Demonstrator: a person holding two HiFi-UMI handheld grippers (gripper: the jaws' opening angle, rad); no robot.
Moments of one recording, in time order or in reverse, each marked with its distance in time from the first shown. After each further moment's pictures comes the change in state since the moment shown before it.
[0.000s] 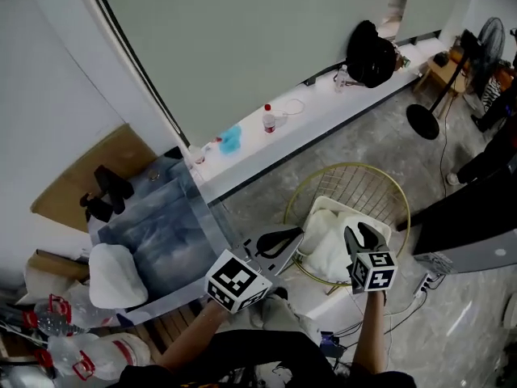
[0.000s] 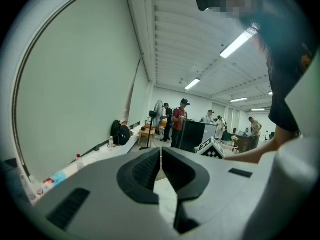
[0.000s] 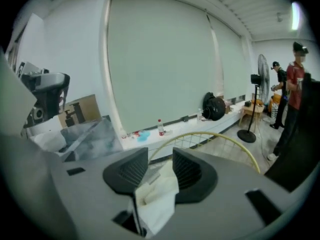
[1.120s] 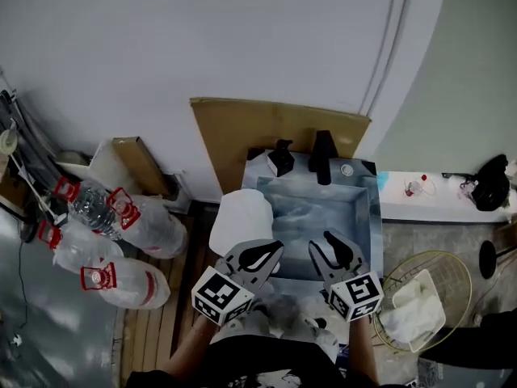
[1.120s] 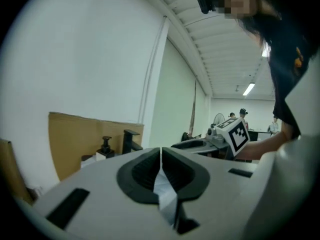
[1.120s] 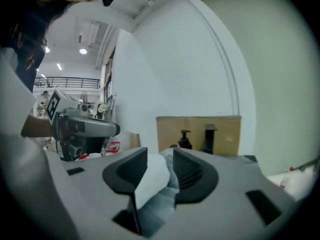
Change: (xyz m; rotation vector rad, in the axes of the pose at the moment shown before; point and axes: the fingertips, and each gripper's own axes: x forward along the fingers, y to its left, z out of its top) left arm -0.503 0.091 -0.073 -0.117 -0.164 0.749; right arm -0.023 0.619 0.063 -0.463 -0.198 0.897
